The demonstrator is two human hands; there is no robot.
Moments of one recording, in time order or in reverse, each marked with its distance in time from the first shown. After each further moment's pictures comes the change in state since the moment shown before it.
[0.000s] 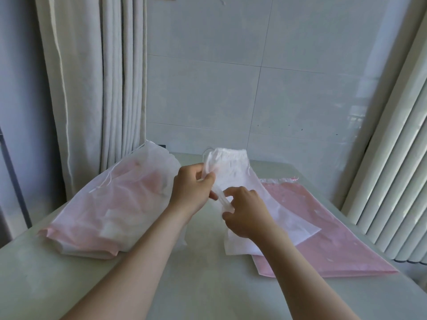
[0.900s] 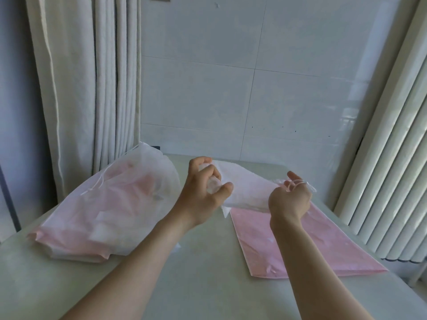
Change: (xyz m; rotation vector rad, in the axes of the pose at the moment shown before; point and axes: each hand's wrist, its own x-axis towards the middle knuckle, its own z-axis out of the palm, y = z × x) left_hand -0.009 -0.001 0.015 0.044 -0.199 0.231; right_hand 0.013 0.043 -0.043 0.848 0.834 0.572
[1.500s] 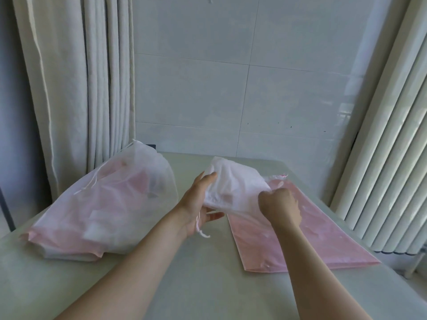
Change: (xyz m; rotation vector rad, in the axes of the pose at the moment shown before) left_hand 0.000 -0.005 0.021 -0.774 -0.165 -0.644; right_hand -0.001 0.009 -0.018 -0.793 -0.299 -0.032
